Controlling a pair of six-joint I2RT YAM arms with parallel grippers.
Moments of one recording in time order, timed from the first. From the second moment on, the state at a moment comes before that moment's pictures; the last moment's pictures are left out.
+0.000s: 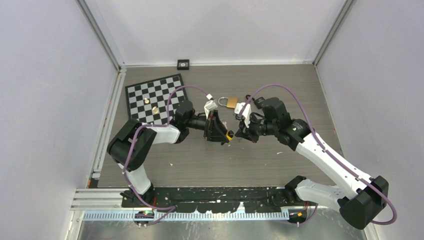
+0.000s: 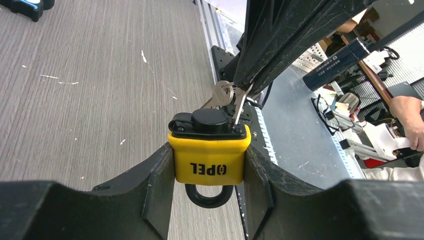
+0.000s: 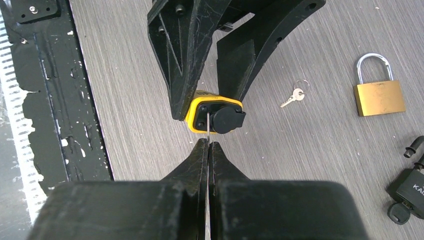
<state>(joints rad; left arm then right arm) -0.59 1.74 0.77 0.92 1.21 -0.54 0.60 1.05 0.94 -0.55 -0.54 -0.42</state>
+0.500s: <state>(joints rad) -0.57 1.74 0.77 0.91 1.13 -0.63 0.64 1.08 0.92 -0.46 -0.39 -0.38</state>
